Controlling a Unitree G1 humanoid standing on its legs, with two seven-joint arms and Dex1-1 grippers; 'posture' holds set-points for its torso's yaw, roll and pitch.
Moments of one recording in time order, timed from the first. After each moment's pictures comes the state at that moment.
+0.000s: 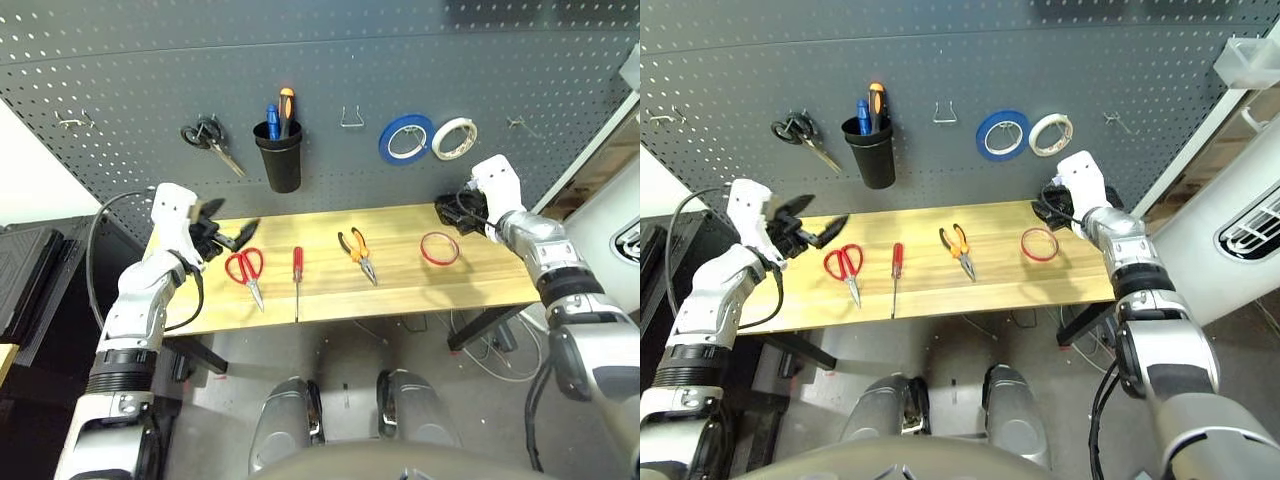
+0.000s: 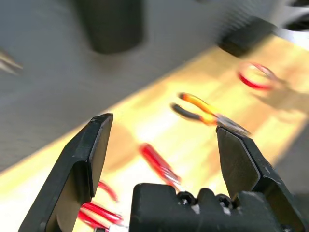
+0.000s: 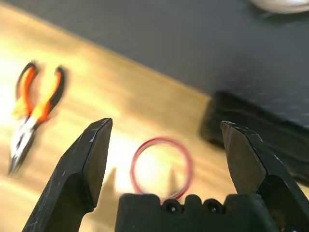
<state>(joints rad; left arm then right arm) -0.17 0.59 0.02 0.06 -0.27 0.24 -0.80 -0.72 -0.46 0.03 0.92 -0.01 0.18 0.63</state>
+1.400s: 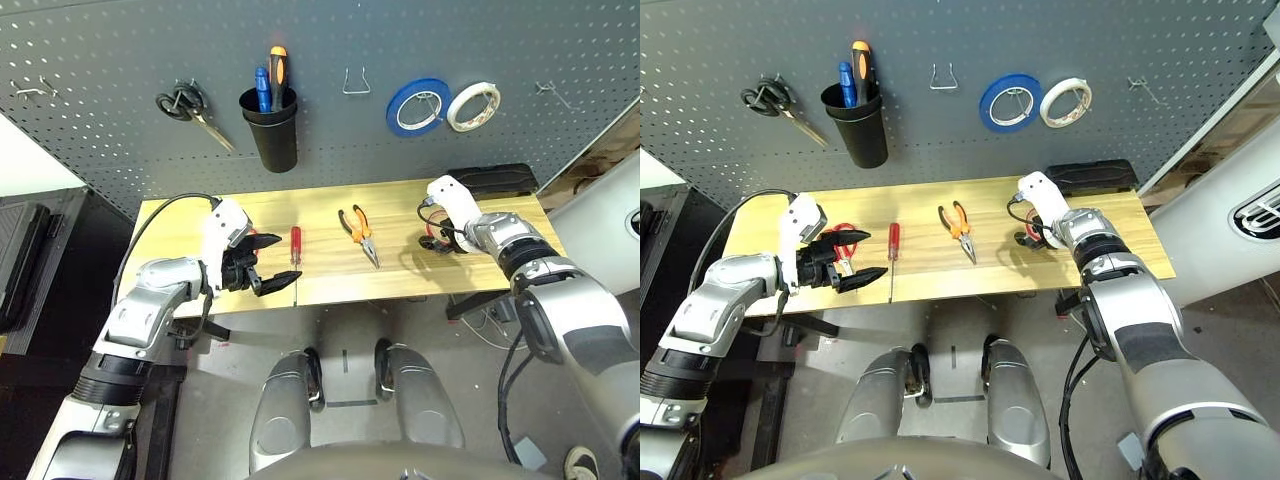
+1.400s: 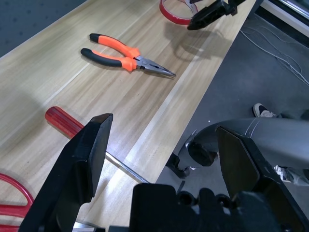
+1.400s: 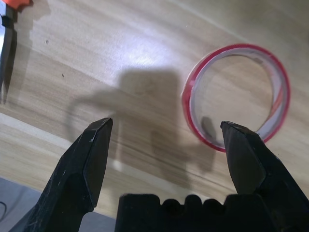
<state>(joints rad) -0.19 0.65 -0.08 -0.08 -0.27 0.40 -0.96 -0.91 -0.32 0.10 1.26 -0.16 0.37 0.53</state>
